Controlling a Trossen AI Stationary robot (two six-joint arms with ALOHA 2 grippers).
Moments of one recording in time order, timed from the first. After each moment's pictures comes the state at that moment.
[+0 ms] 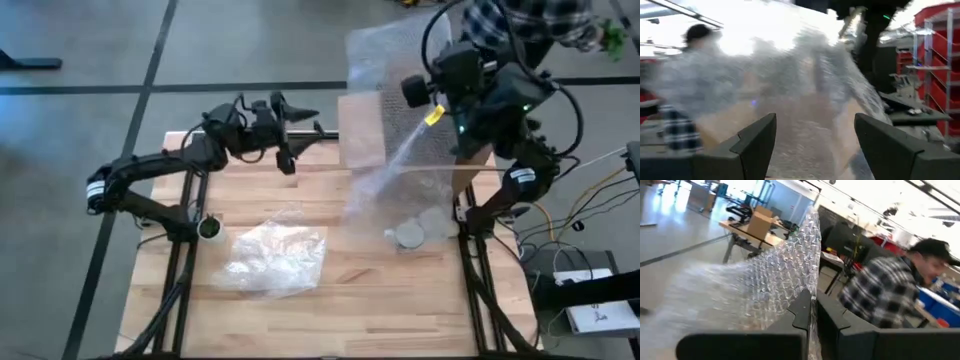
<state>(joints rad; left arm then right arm) 0.38 1.28 1.15 0.41 0.22 0.01 0.08 1.67 2.35 -0.40 1.57 -0.80</state>
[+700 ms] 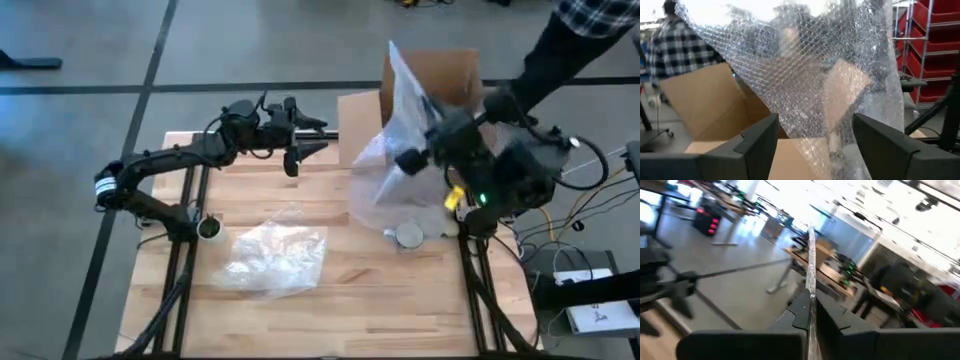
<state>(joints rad) 0.42 1.36 1.15 0.33 0.40 0.07 0.48 1.71 2.35 -0.44 1.57 -0.80</state>
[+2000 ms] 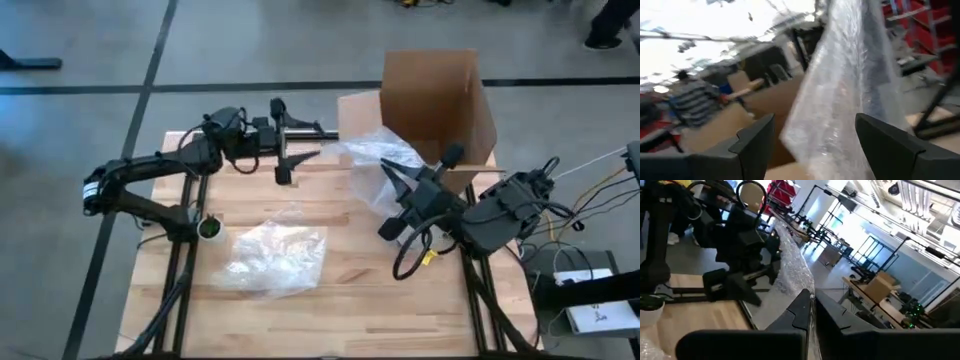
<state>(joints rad) 0.29 1.27 1.16 0.24 0.27 0.36 0.58 1.78 2.35 -0.83 1.32 -0.34</state>
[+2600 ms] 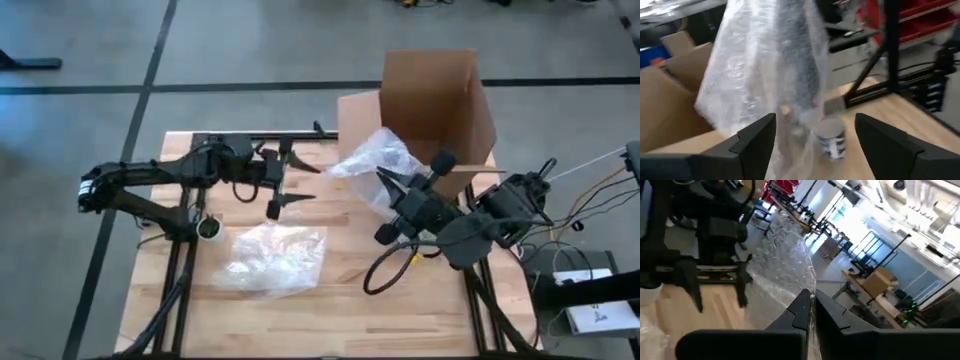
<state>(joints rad) 0.12 1.23 1.15 -0.03 0.18 0.31 0.58 1.80 2.35 -1.08 1.28 -0.10</state>
